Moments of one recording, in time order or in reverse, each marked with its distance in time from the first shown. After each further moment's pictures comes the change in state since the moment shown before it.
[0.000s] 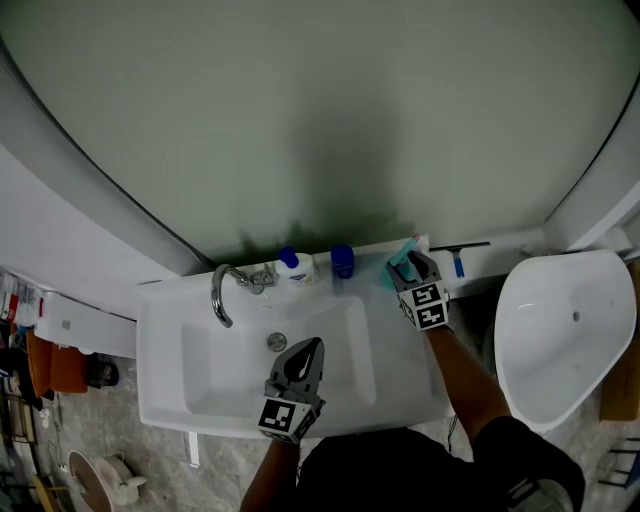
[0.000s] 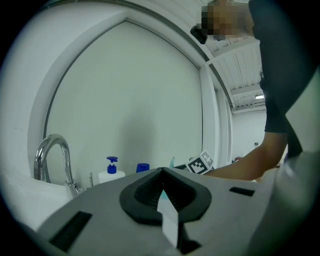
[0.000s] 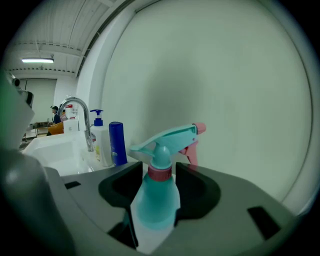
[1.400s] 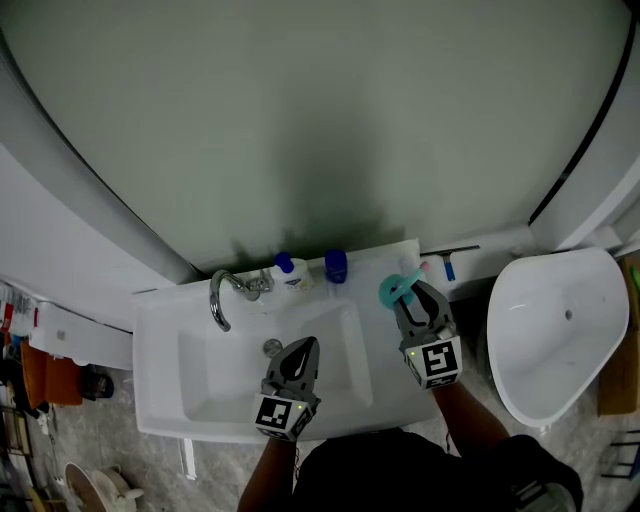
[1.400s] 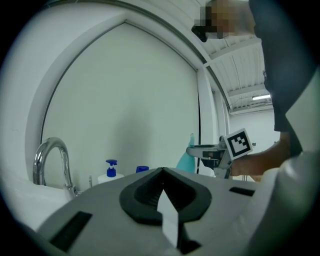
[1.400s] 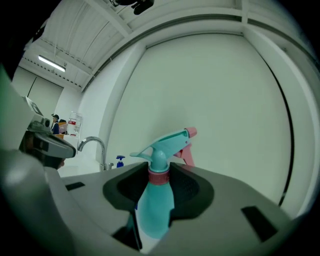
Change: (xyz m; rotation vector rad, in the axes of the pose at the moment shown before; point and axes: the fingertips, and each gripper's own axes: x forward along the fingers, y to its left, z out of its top) left arm -0.003 0.003 0.003 0.013 -0.028 -0.022; right arm -0.148 0.050 0.107 -0.057 -0.340 -0.084
